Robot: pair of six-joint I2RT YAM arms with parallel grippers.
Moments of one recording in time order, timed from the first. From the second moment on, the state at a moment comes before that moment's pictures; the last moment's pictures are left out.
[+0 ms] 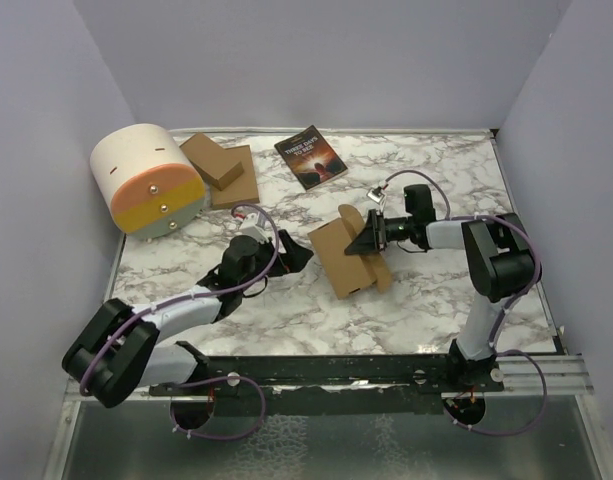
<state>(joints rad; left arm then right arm) -0.62 1.21 0.38 0.49 0.05 -0.76 0.23 1.86 0.88 0.25 -1.25 0.35</state>
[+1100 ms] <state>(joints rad) -0.65 1.64 0.75 0.25 0.12 -0.71 0.23 1.97 0.97 0.05 -1.14 0.29</state>
